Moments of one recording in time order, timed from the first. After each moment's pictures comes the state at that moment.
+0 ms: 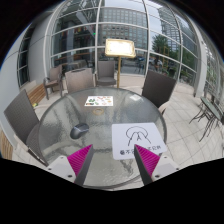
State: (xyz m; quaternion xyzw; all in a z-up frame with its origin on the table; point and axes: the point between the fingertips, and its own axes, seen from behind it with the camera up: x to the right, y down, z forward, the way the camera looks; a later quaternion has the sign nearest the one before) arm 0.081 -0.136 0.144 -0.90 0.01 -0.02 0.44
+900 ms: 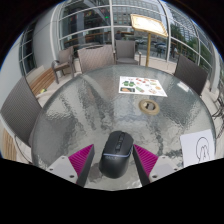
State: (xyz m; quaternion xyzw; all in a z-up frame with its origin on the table) arm -0.119 0.076 -0.018 -0.93 -0.04 0.04 0.35
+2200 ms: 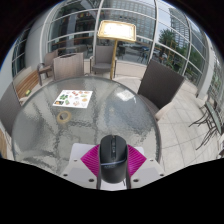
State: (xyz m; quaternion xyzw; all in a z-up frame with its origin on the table) arm 0.223 0.064 0.080 -0.93 -0.02 -0.04 0.37
